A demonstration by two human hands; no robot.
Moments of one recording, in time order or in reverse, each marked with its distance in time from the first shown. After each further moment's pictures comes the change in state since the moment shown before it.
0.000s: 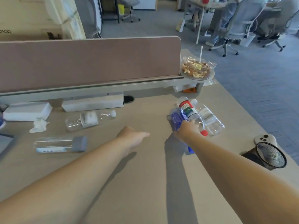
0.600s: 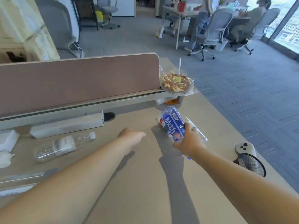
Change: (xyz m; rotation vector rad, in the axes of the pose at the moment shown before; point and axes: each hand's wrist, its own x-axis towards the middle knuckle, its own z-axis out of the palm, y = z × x) left_hand 0.057 0.080 0.038 0.006 -0.049 0.000; right_hand -0.001 0.043 -0.049 0.345 0.120 0.015
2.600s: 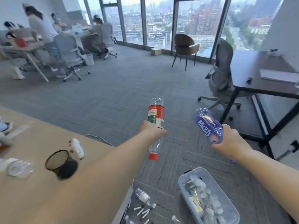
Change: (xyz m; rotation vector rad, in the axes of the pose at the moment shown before) left_hand -0.487 0.058 0.552 0.526 -0.593 0.603; right_hand -0.415 0.615 -0.284 0.182 0.498 0.784
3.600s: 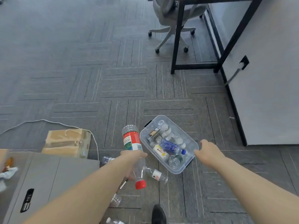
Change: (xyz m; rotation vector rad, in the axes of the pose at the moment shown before) left_hand 0.057 -0.137 0.290 0.193 -0.392 -0.672; right_hand 0.018 0.286 0.148 0.051 -0.416 0.534
